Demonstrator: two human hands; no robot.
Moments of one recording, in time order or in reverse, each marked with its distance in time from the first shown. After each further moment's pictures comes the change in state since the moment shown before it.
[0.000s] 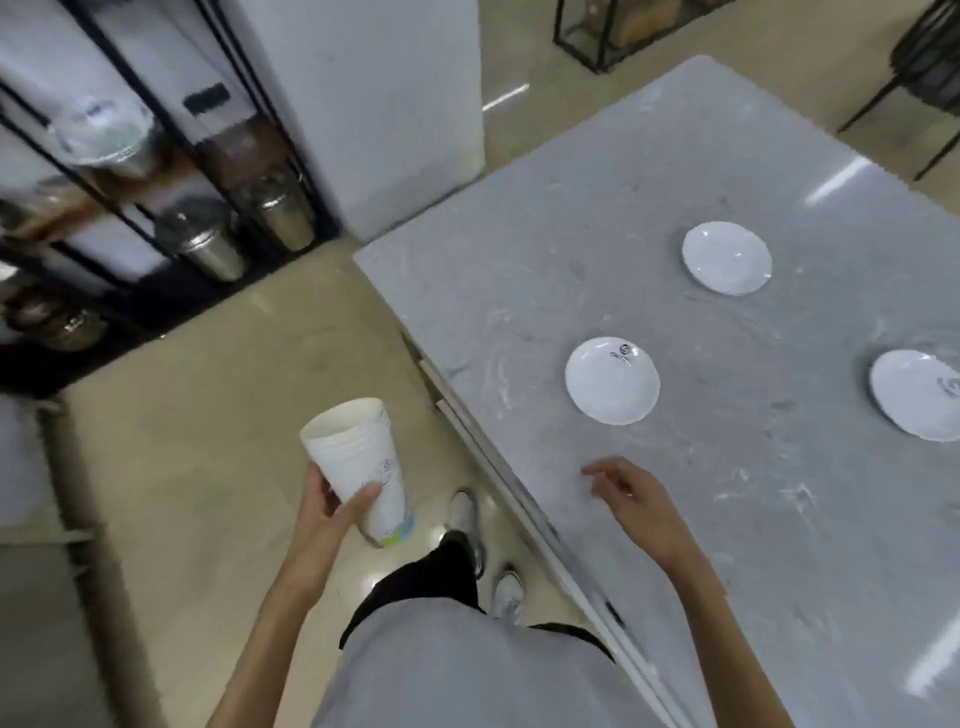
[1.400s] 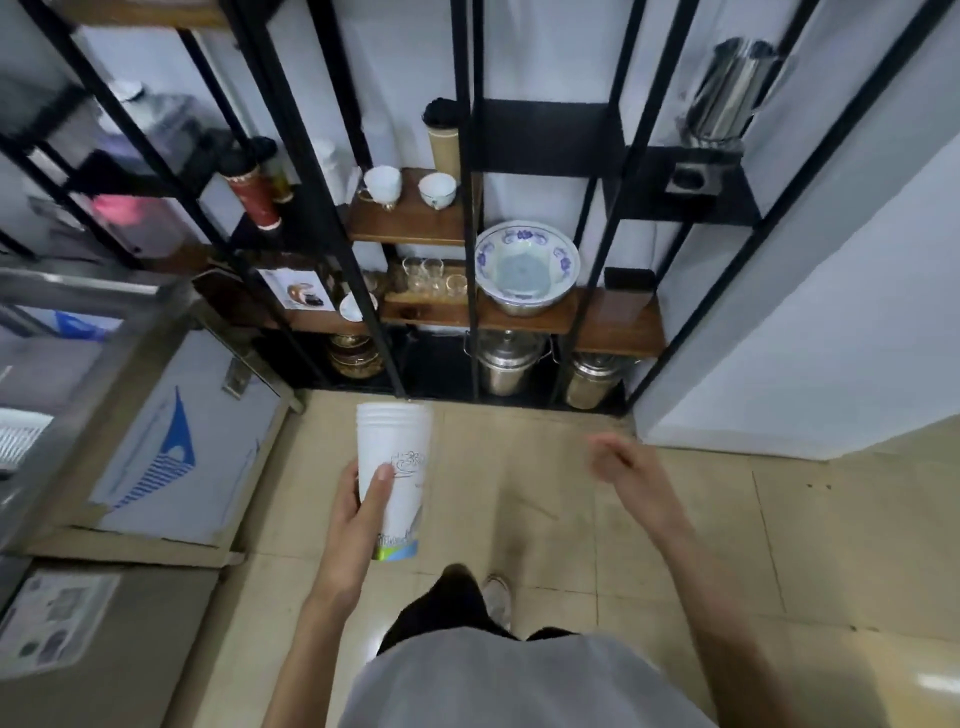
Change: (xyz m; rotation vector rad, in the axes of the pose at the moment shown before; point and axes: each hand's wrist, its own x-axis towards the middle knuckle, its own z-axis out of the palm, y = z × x) left_hand 0.435 0.201 -0.548 -0.301 0.720 0.030; right_hand 0.538 -0.651 0.535 -0.096 -0.472 -0.452
